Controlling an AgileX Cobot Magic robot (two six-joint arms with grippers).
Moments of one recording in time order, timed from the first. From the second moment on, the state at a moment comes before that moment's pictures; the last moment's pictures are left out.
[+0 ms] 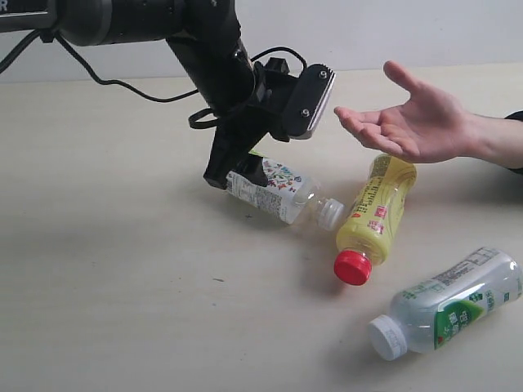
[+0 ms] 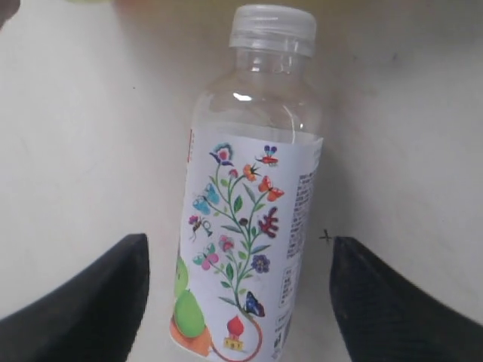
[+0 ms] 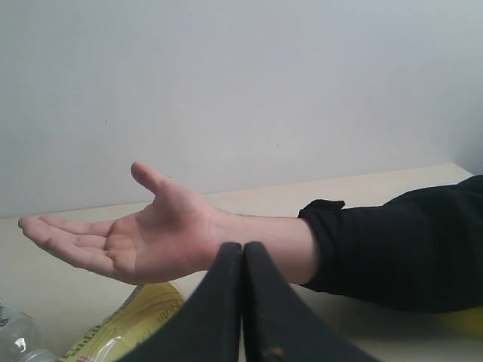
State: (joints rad) left arm -0.56 2.08 -1.67 -0.19 0.89 1.51; right arm -0.02 0.00 0.00 0.09 0.14 0.03
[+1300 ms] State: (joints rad) left arm -0.56 2.17 -1.67 -0.17 0.73 1.47; right arm -0.02 0.00 0.00 0.09 0.14 0.03
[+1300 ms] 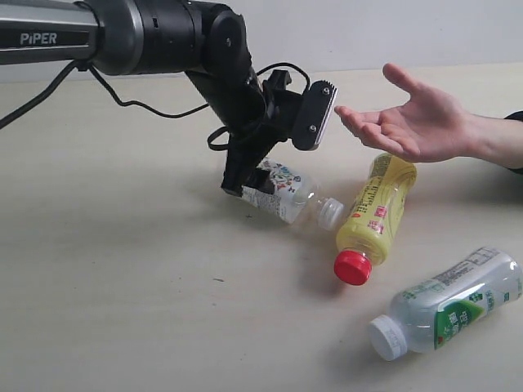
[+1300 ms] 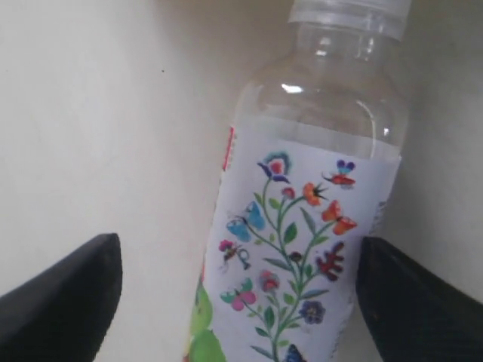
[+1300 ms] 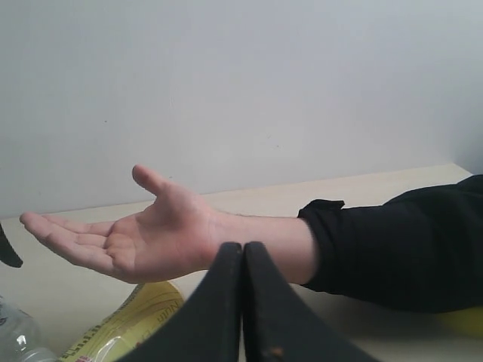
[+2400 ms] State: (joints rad) left arm -0.55 2.25 -1.67 -0.09 0.69 1.51; right arm -0.02 0.00 0.00 0.09 0.14 0.03
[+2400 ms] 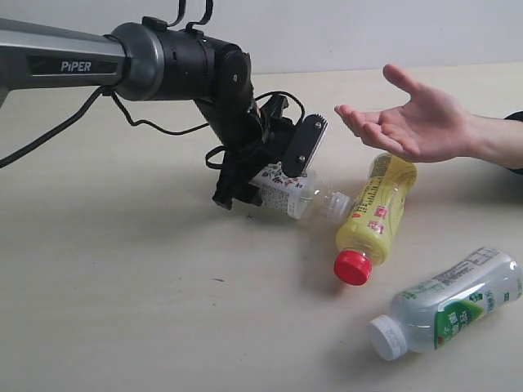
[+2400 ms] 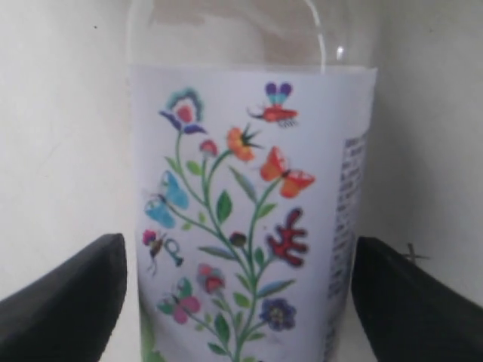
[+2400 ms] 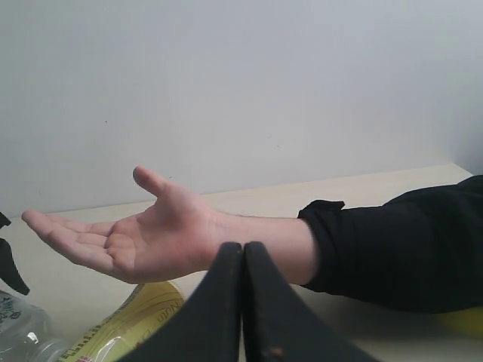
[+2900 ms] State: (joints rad) left arm -0.55 2.24 -1.67 -0.08 0.72 1.50; right arm -0.02 0.00 0.00 0.09 0.14 0.03
